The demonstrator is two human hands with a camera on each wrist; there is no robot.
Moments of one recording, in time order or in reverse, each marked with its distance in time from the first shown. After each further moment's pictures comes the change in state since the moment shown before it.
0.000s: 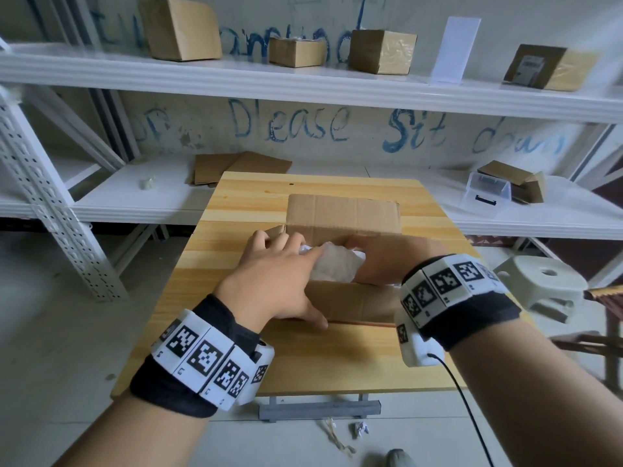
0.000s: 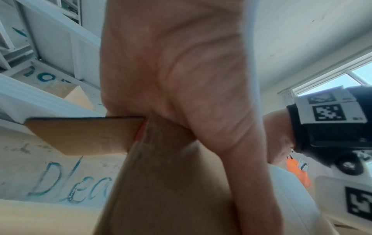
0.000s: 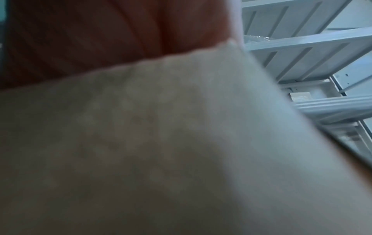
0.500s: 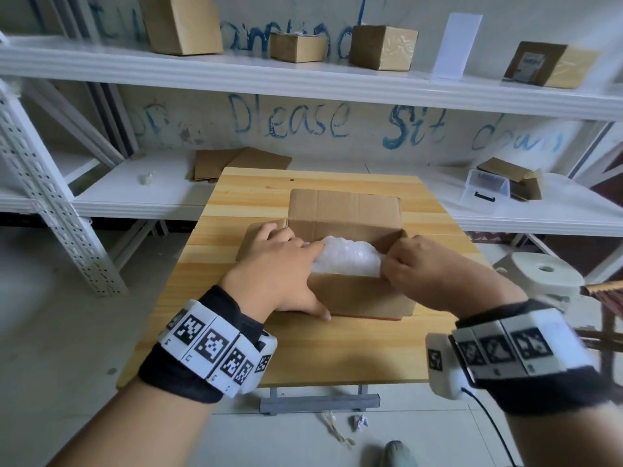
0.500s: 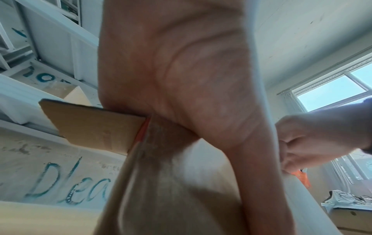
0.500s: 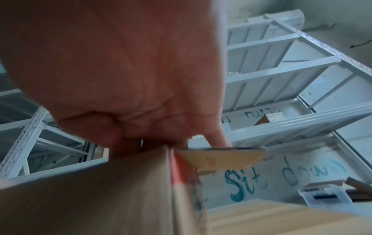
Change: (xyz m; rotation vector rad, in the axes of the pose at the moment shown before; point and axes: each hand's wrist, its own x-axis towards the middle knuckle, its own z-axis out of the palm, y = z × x) left_hand -0.001 -0.001 -0.001 0.017 0.005 0.025; right_hand -0.054 0.025 0.022 0.254 0.352 -0.107
